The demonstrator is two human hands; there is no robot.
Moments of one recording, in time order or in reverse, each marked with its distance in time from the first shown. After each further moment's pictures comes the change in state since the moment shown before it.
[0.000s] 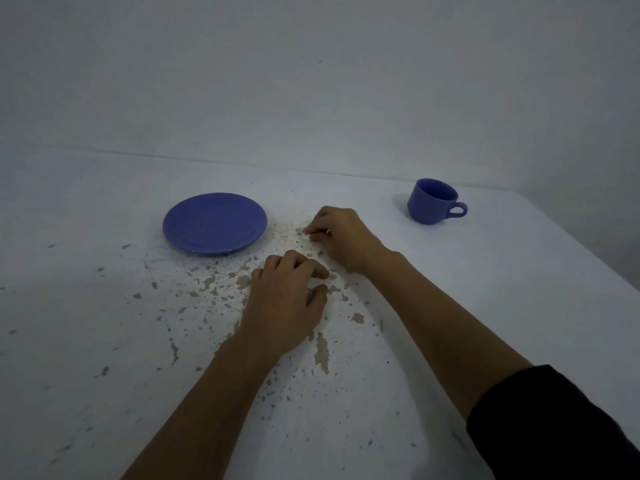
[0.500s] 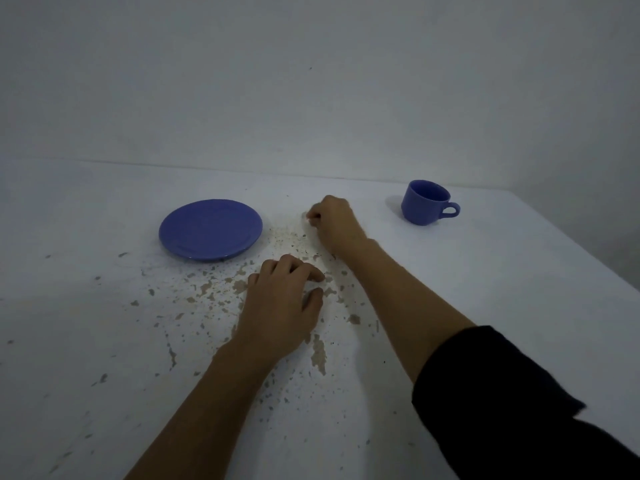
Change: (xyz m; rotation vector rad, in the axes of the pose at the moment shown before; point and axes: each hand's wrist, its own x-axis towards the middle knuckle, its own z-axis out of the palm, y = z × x) left_hand -0.002 -0.001 -0.001 0.004 0.008 0.016; right_hand 0.035 0.014 0.014 -0.049 0.094 0.264
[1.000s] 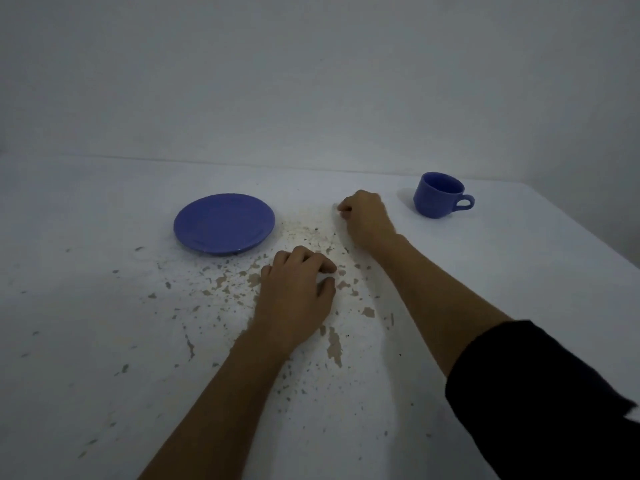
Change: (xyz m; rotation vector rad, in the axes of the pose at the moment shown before) left_hand 0.004 0.000 -0.001 -0.046 0.011 -0.026; right_hand -0.008 0.022 -0.008 -0.043 0.044 0.124
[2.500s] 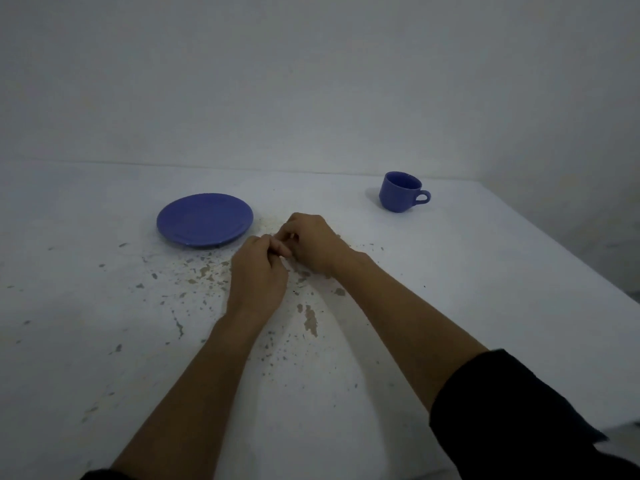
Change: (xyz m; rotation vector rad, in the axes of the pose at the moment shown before) left_hand -0.006 0.002 -0.012 -0.337 0.258 -0.166; right_hand -0.076 -0.061 -0.018 0.105 -0.173 -0.231
